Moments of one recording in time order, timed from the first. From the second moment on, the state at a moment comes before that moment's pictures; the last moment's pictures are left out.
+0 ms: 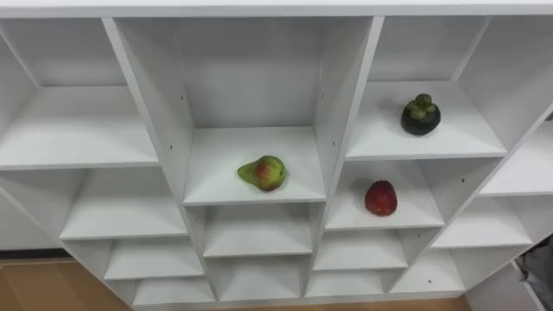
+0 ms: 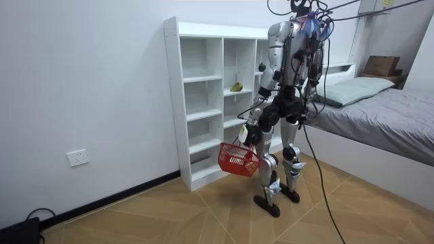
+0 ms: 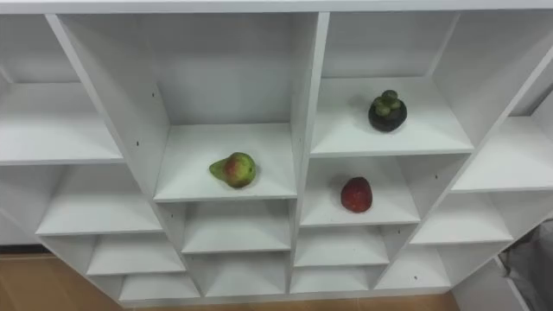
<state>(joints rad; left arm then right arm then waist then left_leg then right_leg) 0.22 0.19 0.03 1.10 0.46 0.10 -0.03 0.12 -0.24 0.06 1.25 0.15 -0.04 0.08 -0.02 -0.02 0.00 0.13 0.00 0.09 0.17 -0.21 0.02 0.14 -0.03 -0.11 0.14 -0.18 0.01</state>
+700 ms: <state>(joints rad) 0.21 0.19 -0.04 1.08 0.47 0.10 0.00 0.13 -0.24 0.06 1.24 0.02 -0.04 -0.05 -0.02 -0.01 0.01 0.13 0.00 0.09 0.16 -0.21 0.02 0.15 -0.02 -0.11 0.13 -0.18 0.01</state>
